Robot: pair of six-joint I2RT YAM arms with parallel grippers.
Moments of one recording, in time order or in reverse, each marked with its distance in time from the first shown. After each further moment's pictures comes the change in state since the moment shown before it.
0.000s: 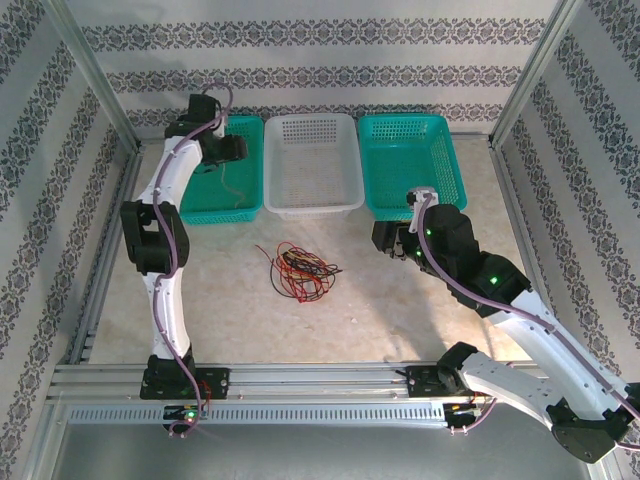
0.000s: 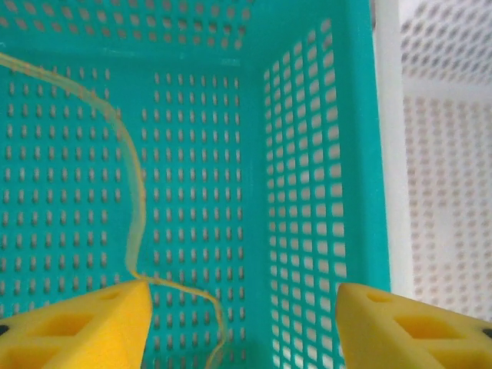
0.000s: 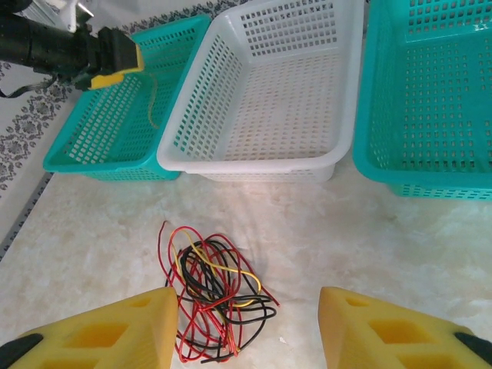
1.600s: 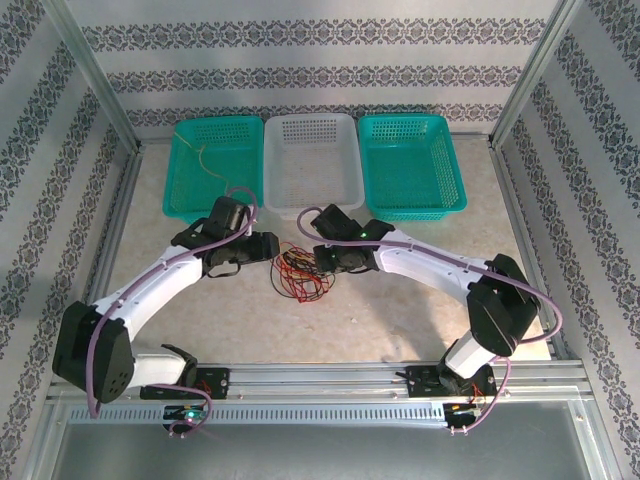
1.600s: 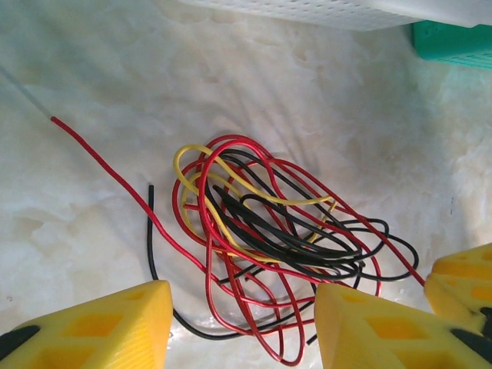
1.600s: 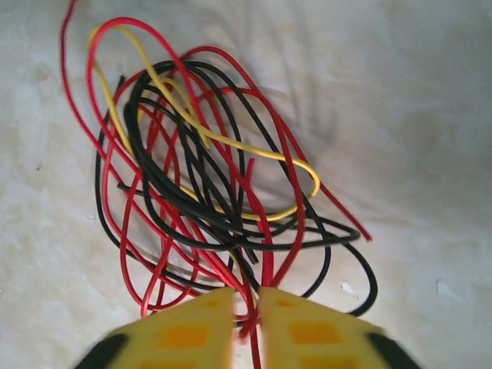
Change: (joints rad) left arm -0.367 -0.897 -1.229 0.374 0.129 -0.351; right arm 0.173 0.730 0.136 -0.005 -0.117 0.038
